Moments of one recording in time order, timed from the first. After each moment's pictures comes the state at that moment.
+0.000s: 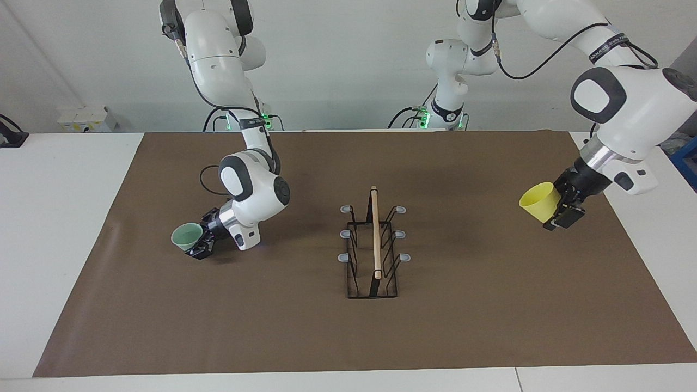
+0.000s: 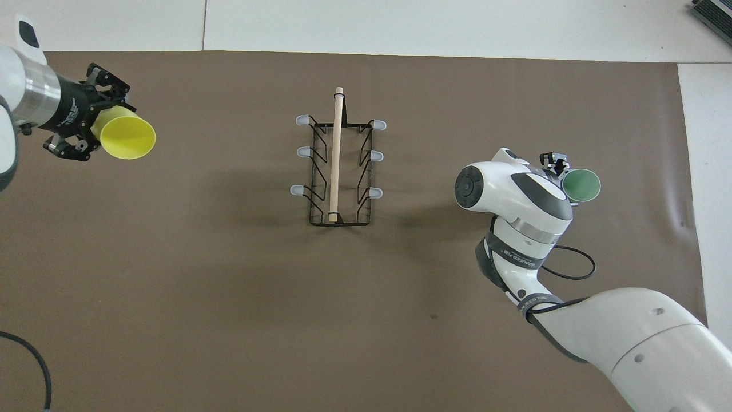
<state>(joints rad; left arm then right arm) -0.25 0.24 0.18 -1.54 -0.07 1.94 -0.99 0.25 0.46 -0.01 -1.90 -1.05 1.92 -0.68</state>
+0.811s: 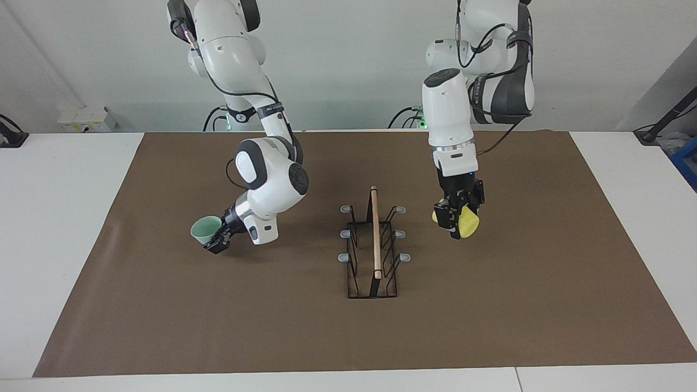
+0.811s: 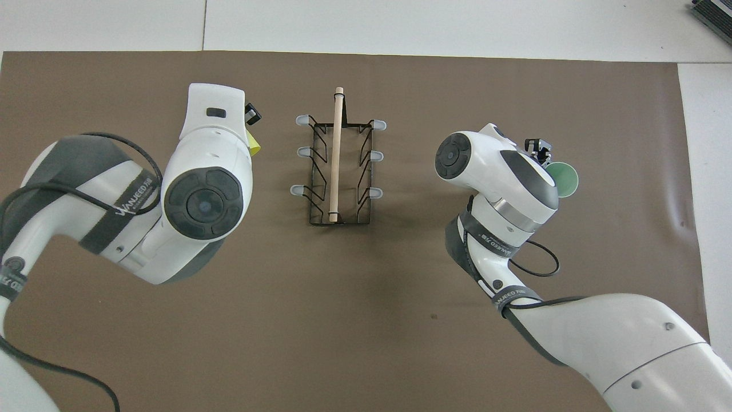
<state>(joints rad) -0.26 0.13 -0.19 -1.89 0.72 2.36 -1.48 0.32 0.45 0.00 -1.73 -0.77 1.81 -0.66</state>
